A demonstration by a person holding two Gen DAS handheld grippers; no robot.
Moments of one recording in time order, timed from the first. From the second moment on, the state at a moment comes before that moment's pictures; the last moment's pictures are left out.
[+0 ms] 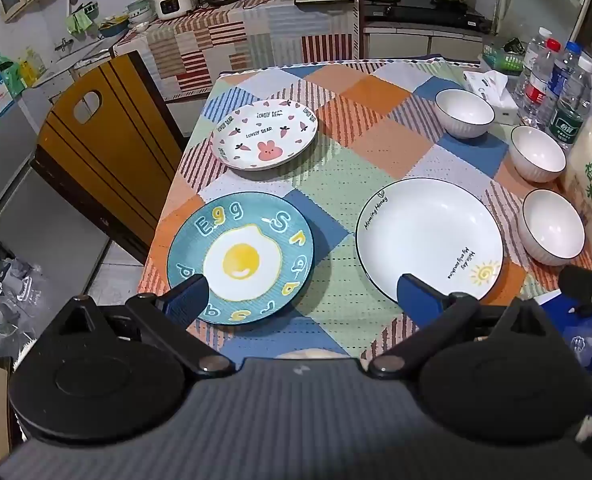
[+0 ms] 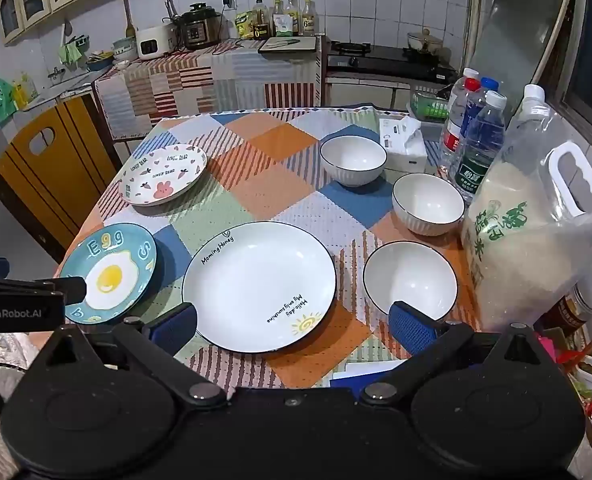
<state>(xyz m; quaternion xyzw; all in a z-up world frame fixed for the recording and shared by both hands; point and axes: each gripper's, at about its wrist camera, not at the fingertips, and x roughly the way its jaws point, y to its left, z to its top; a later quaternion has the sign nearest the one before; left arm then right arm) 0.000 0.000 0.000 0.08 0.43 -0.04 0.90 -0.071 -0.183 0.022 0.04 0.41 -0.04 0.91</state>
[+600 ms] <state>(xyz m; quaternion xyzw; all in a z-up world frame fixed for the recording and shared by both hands) 0.004 0.003 -0.008 0.06 0.44 -0.05 0.89 -0.071 -0.182 0.017 0.02 0.41 -0.05 0.91</state>
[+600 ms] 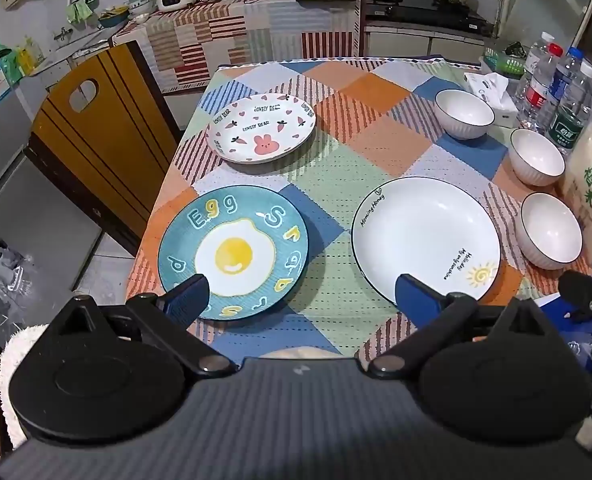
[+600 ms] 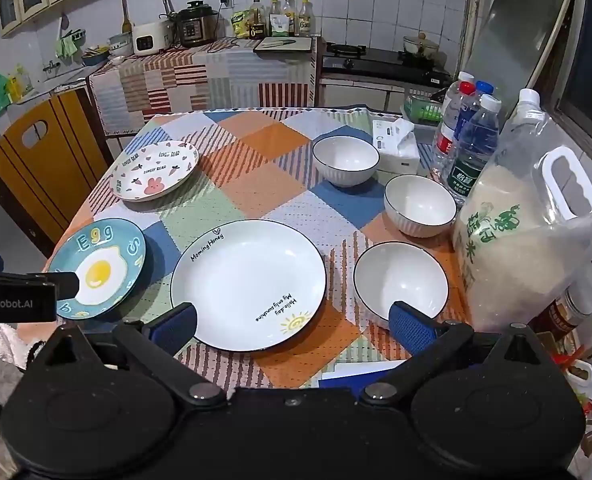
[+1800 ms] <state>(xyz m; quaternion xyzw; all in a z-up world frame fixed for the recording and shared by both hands) -0.006 0.008 -0.022 0.06 0.41 -0.07 0.91 -0.081 -0.185 -0.001 0.01 0.38 -0.06 0.92</state>
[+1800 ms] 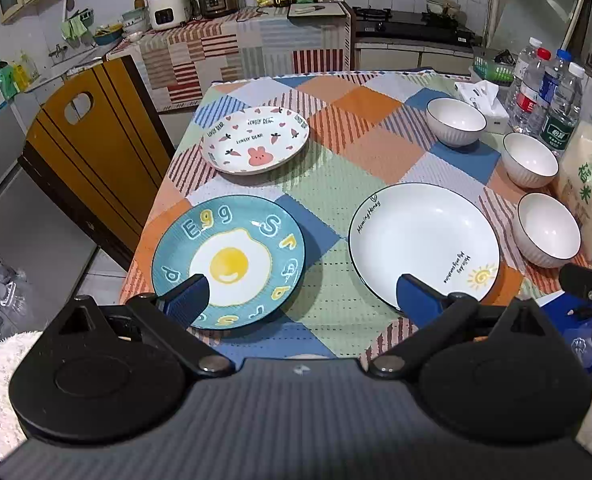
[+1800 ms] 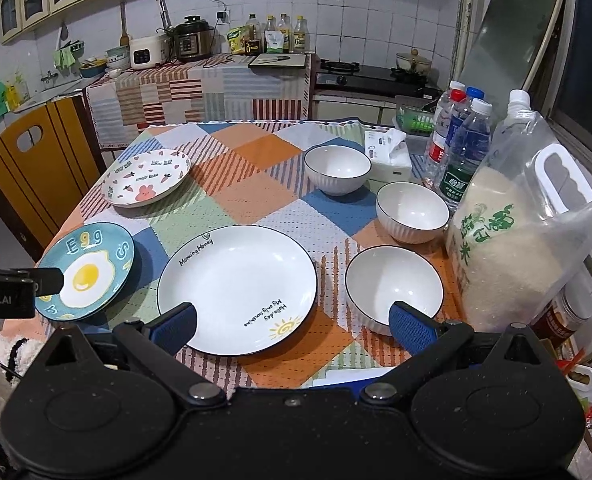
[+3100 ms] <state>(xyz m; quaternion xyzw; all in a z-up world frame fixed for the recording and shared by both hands) 0.022 -0.003 -0.016 0.09 0.40 -0.09 0.91 -0.069 -0.199 0.010 -0.02 0.33 -0.04 0.94</state>
